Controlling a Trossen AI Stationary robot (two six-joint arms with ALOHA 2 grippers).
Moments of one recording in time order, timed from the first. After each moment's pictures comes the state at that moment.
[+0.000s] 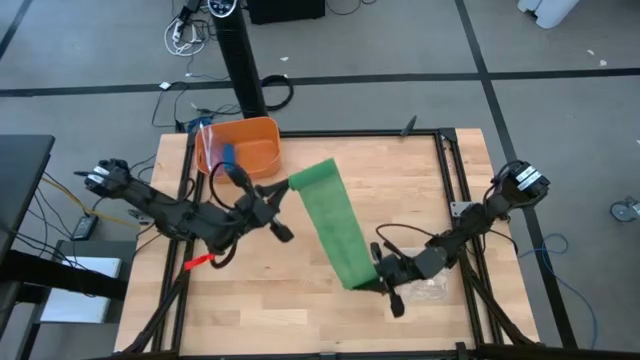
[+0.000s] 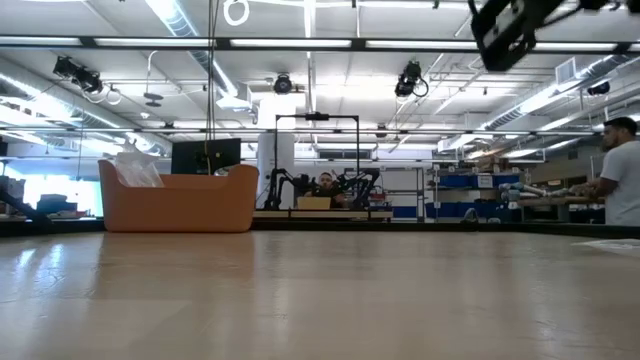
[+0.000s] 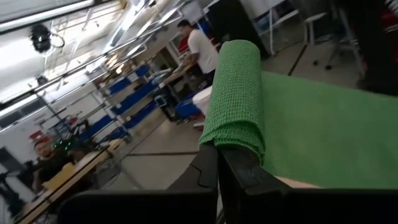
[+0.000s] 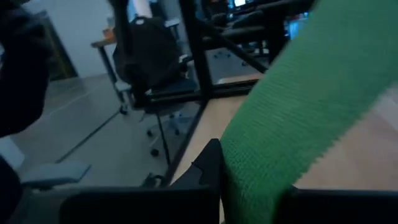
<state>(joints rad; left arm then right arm) -0.45 1.29 1.15 0.24 -1.19 0.61 0.65 1.55 0.58 0.90 0.38 0.27</state>
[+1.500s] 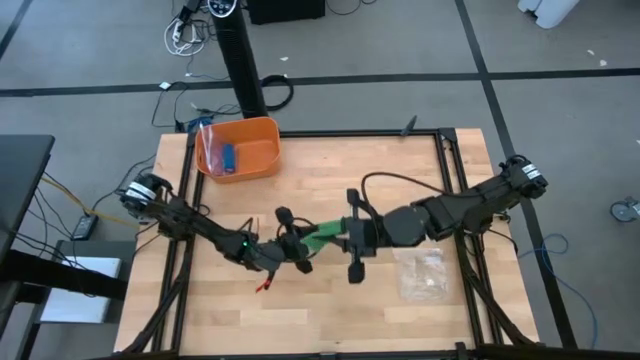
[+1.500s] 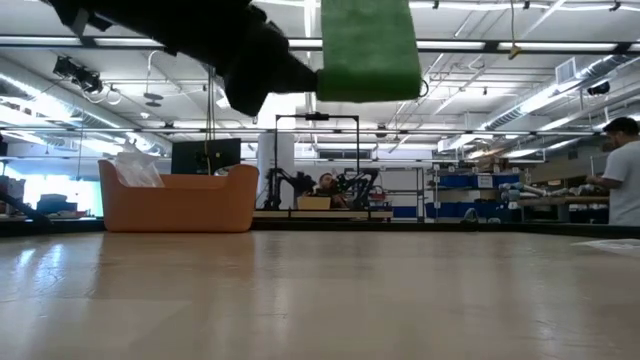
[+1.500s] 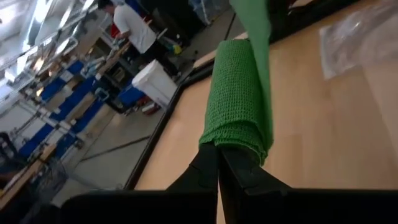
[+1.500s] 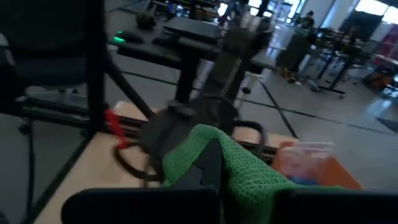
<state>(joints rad) -0.41 1.69 0.83 0.58 -0.95 0.41 0.41 1.54 1.51 -0.16 0.45 -0.16</state>
